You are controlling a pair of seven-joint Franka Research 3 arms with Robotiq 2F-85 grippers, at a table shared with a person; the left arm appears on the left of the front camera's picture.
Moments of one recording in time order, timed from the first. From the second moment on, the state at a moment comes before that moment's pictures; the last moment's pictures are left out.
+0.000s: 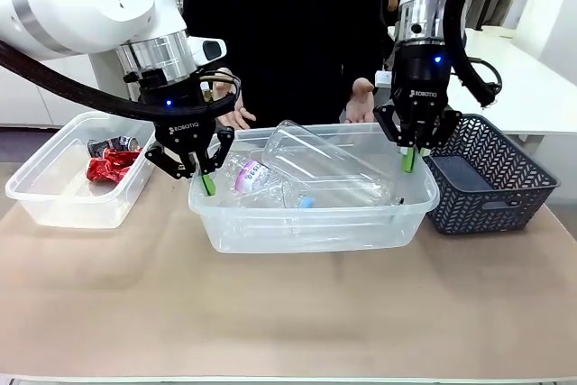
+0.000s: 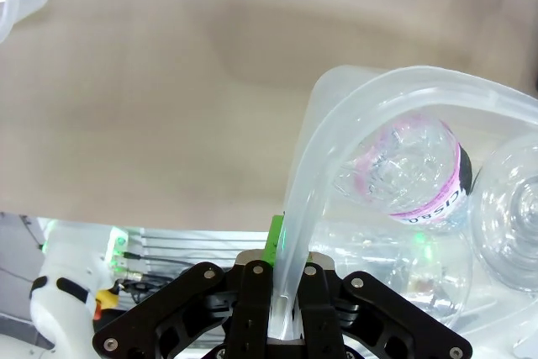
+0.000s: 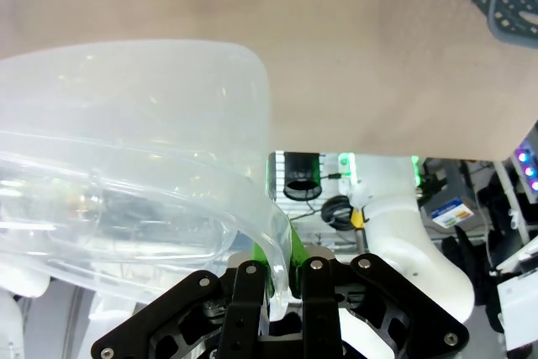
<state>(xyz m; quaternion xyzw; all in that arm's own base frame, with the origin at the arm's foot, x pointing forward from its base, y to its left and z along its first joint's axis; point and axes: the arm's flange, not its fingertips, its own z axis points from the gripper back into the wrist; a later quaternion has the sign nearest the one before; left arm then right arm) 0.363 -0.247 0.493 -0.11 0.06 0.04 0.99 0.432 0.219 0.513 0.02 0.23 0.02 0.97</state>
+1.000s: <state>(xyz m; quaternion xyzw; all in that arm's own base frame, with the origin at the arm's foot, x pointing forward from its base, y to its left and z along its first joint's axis) 0.527 -0.198 0.485 -0.08 0.07 0.07 0.99 0.593 0.271 0.482 0.03 0.23 0.05 0.97</state>
